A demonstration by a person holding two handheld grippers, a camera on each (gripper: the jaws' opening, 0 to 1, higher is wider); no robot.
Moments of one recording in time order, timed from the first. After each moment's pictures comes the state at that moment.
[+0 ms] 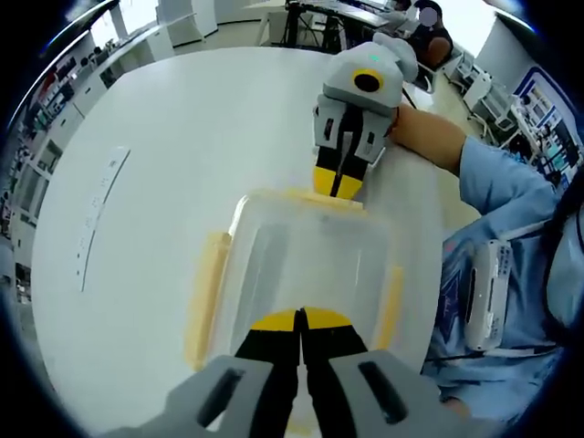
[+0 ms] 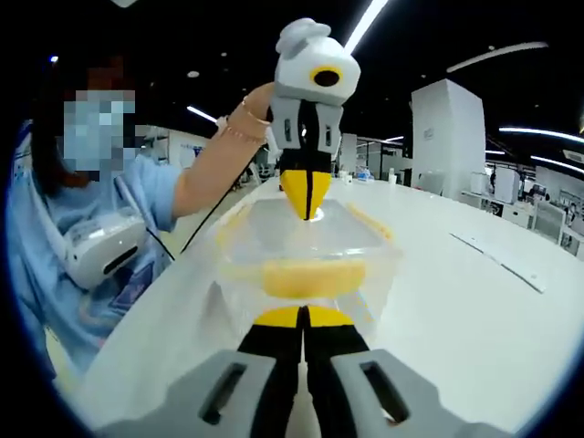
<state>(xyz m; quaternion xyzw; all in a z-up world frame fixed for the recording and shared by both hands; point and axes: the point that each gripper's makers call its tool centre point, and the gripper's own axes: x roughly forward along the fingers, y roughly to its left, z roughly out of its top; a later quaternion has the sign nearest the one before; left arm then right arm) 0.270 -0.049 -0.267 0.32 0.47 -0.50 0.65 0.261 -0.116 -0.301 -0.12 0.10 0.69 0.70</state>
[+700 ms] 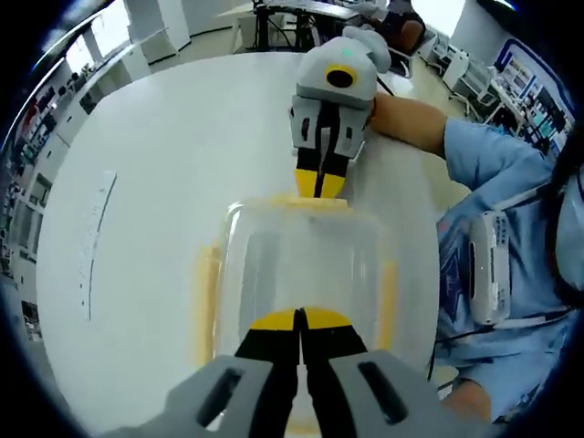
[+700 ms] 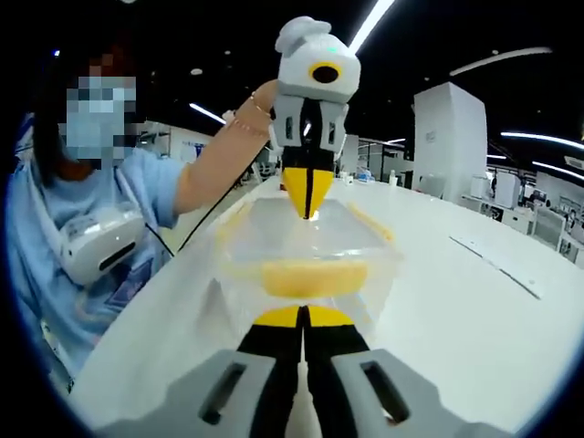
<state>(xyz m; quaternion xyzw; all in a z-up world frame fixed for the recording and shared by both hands) 0.265 -0.053 -0.265 0.36 0.44 -0.54 0.62 0.261 -0.115 -0.299 -0.13 0.09 0.69 0.70</state>
